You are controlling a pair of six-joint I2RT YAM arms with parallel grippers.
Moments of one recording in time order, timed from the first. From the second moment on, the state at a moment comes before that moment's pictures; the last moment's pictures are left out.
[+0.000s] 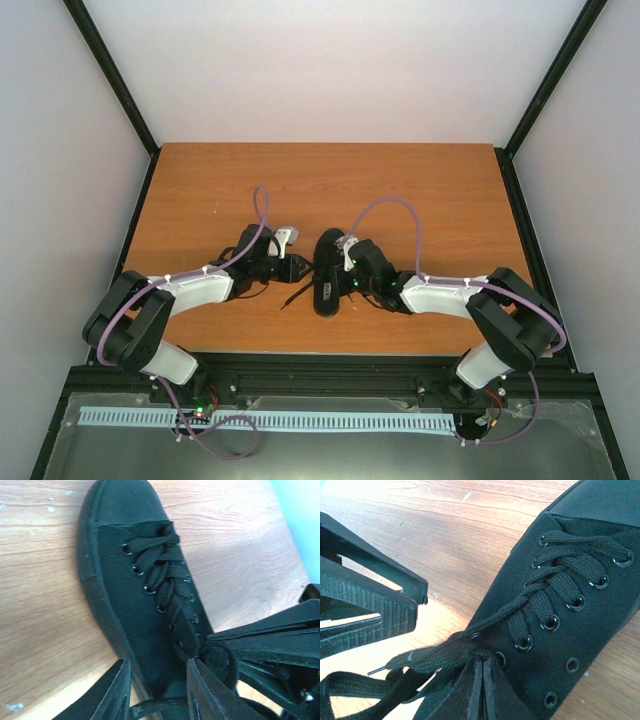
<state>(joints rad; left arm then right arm) -0.54 1.47 0.61 0.17 0.45 -0.50 0.80 1.54 0.65 0.21 -0.11 0.45</state>
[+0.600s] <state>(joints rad) -0.54 1.56 0.65 0.14 0.48 -0.50 0.80 1.58 0.67 0.26 -0.13 0.47</state>
